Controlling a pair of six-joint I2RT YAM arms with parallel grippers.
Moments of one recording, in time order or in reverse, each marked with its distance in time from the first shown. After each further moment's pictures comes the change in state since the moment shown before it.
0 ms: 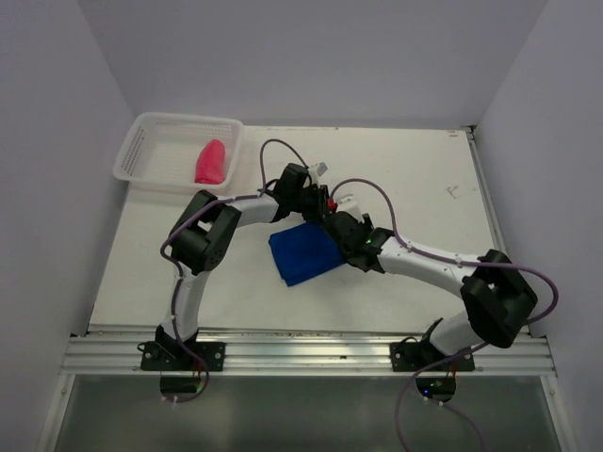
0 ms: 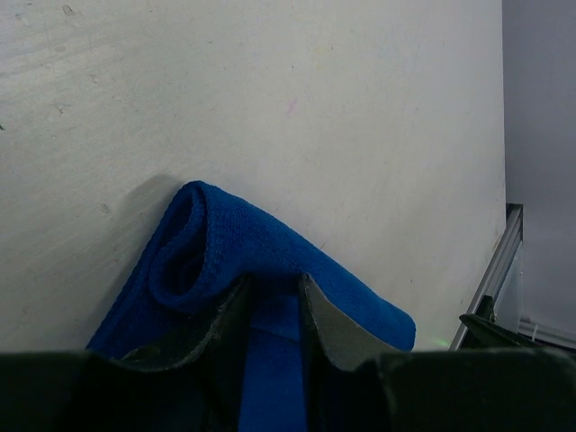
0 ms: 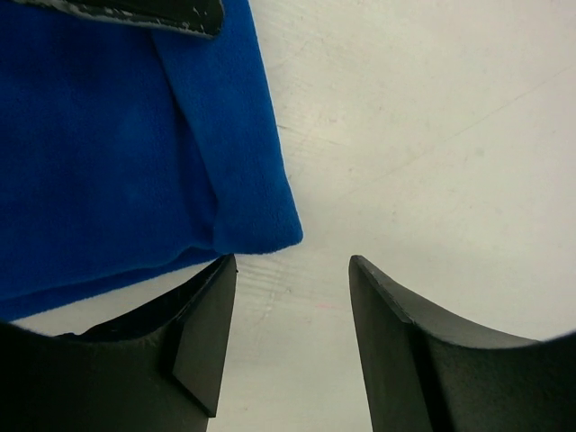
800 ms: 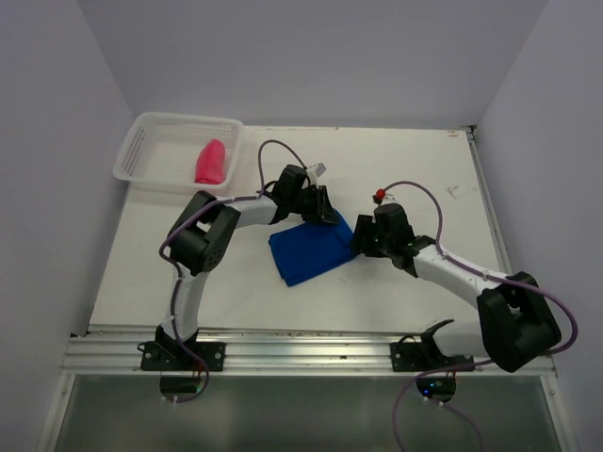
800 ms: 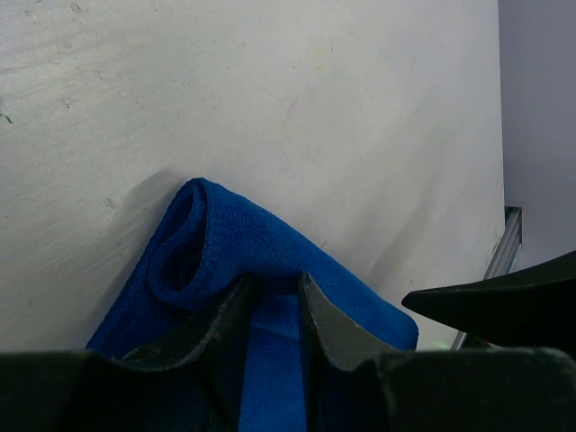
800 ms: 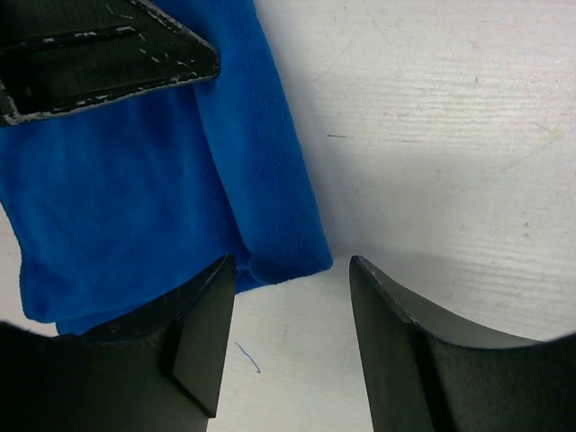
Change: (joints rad) left arm 0.002 -0.013 -0.031 0.037 -0.006 -0.014; right arm -0.360 -0.210 -0.286 0.357 -0.624 0.237
